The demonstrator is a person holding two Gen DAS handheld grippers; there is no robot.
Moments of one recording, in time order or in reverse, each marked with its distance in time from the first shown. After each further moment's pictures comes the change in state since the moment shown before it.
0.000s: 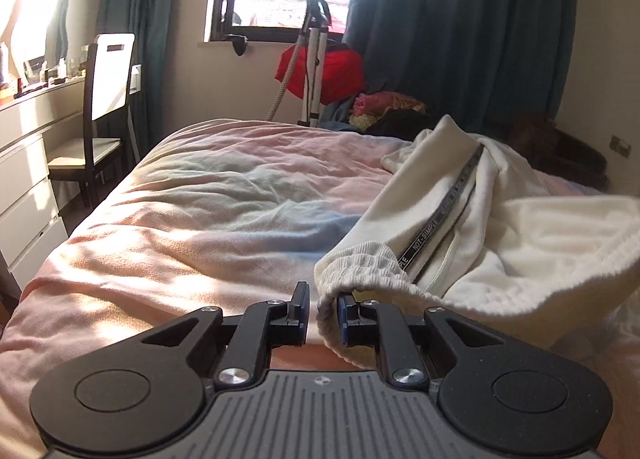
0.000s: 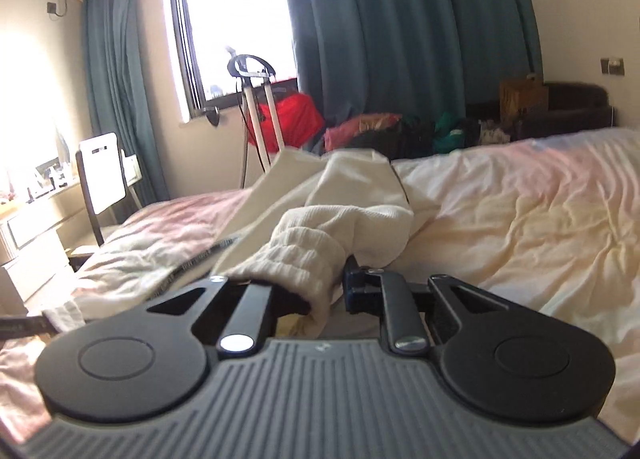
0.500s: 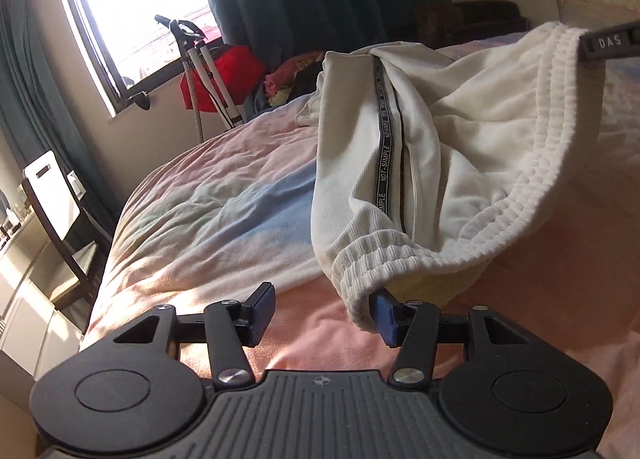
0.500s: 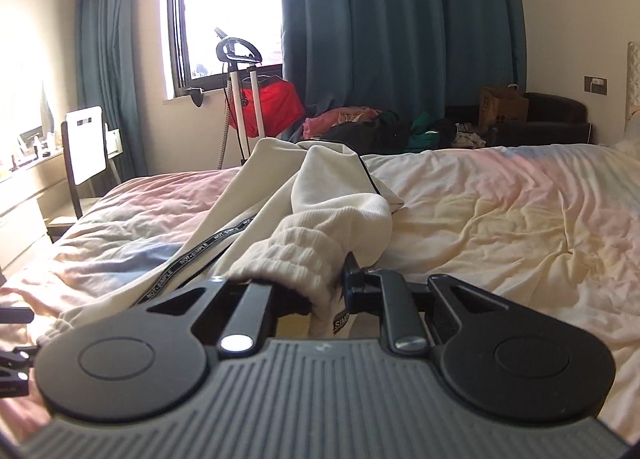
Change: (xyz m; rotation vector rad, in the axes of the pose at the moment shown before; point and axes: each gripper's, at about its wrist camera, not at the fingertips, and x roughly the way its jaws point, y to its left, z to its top) left arm -0.016 -0.070 -0.048 0.562 0.041 0.016; right arm -0.015 -0.010 -0.012 -0.039 0.102 -0.067
